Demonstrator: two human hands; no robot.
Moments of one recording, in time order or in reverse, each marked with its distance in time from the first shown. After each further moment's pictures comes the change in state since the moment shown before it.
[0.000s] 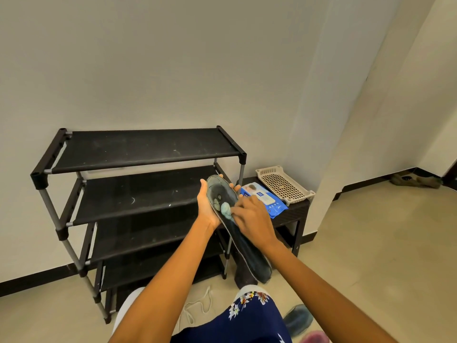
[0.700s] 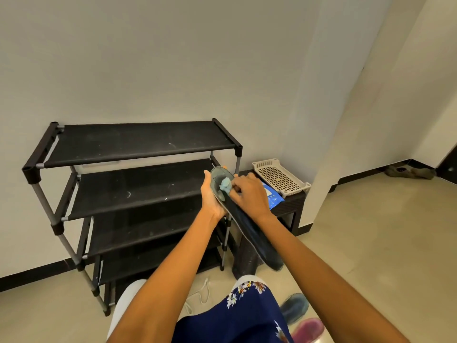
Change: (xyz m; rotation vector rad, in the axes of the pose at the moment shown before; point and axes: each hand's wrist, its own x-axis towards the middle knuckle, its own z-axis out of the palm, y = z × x) left_hand -0.001 -0.009 0.015 0.004 -0.087 0.042; right_hand 0.035 0.005 -0.014 0.141 0.082 0.148
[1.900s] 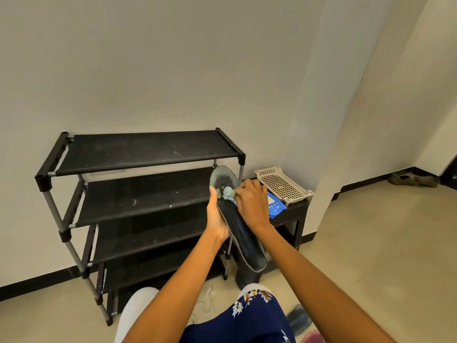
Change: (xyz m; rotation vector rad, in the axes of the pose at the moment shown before) left_hand -0.029 -0.018 -0.007 0.031 -0.045 -0.013; right_hand -0.002 -0.010 0.008 -0.235 0.060 0.070
